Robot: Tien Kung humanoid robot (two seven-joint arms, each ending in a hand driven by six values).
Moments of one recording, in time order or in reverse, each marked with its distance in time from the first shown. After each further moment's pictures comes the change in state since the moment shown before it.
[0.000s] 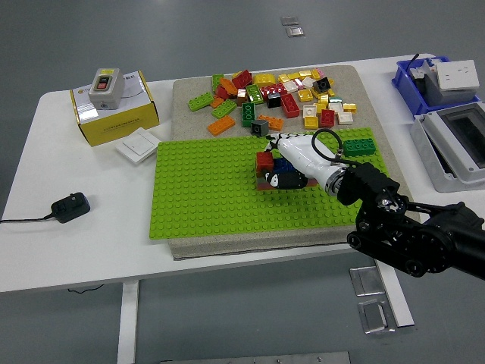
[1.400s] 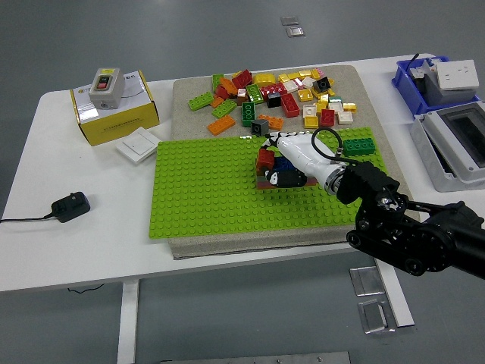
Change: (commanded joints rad) left arm -0.003 -0.002 -0.002 0.000 -0.001 0.006 -0.007; right arm 0.001 0.000 0.010 0.004 0.009 -0.001 0.003
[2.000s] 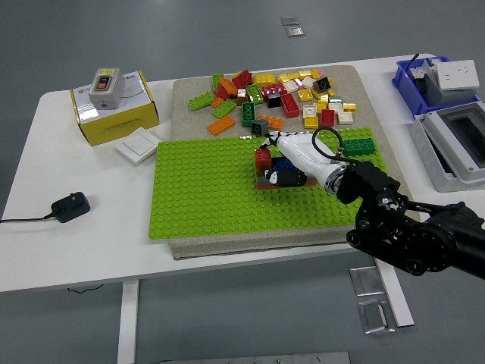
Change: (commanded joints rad) left arm -0.001 -0.002 -0.003 0.000 0.002 0.000 -0.004; right arm -0.001 -0.002 0.001 0.006 0.010 -0.006 0.004
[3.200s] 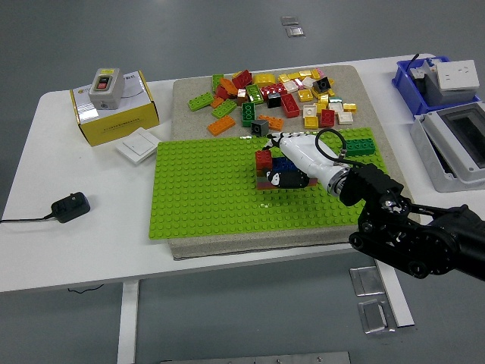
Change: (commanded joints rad) left arm 0.005 -0.002 0.015 0.000 -0.013 0.004 -0.007; right arm -0.016 -0.012 0.011 0.015 -0.005 -0.009 0.000
